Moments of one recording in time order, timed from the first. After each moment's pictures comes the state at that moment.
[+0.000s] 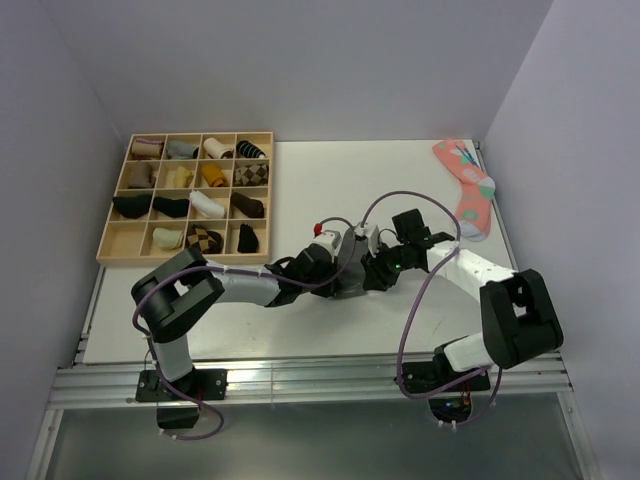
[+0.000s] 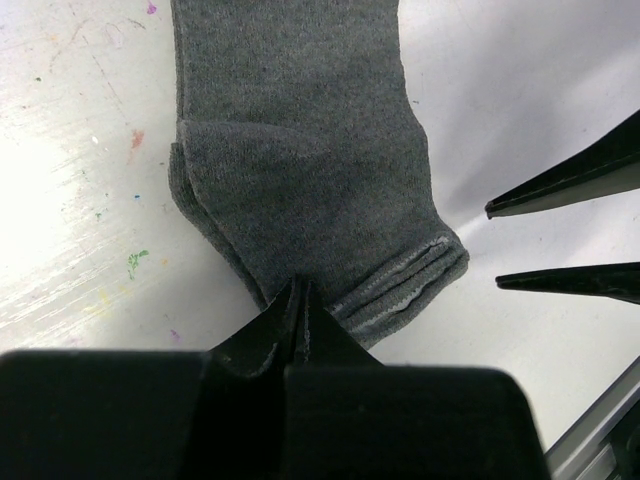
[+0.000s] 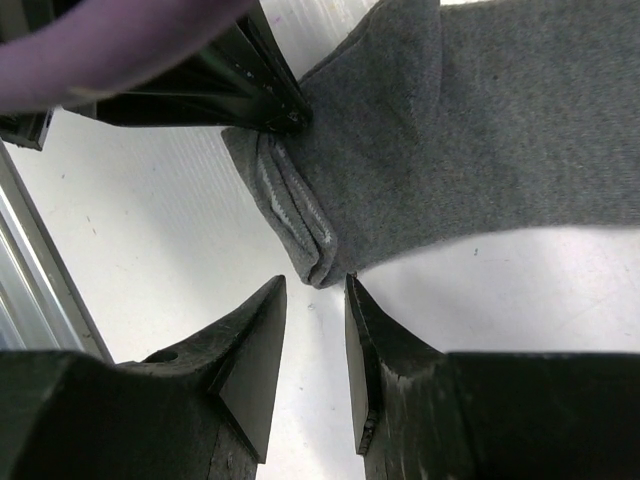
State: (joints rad) left arm -0.98 1.81 0.86 0.25 -0.07 -0.63; right arm 0.31 1.40 0.73 -0.46 -0.66 -0.51
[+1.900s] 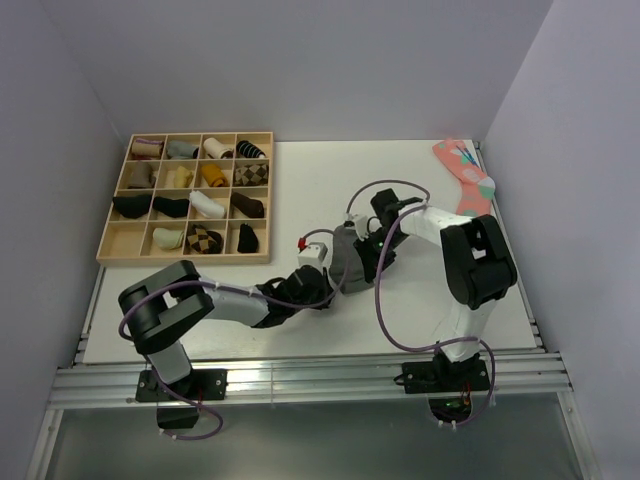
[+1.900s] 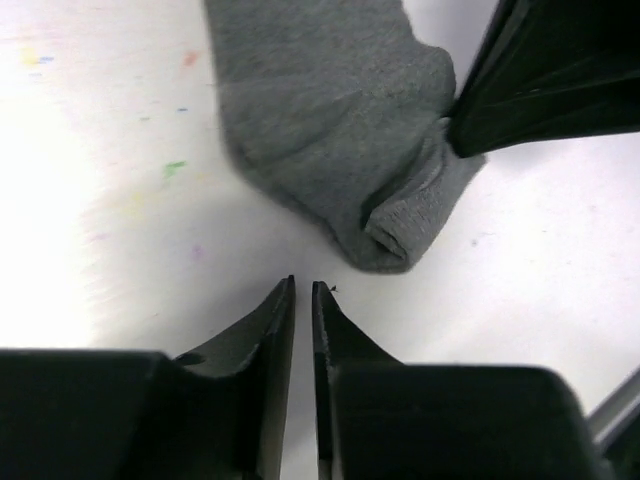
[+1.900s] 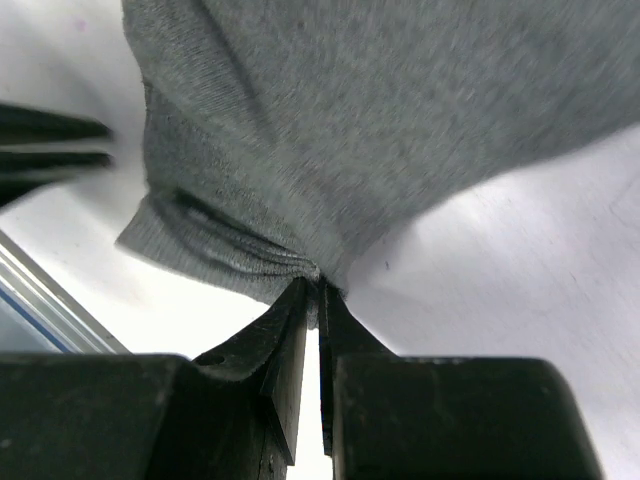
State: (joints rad) left arm -1.06 1.73 0.69 0.41 -0.24 -0.76; right arm 0.32 1.82 1.10 -0.75 -0.48 -0.38
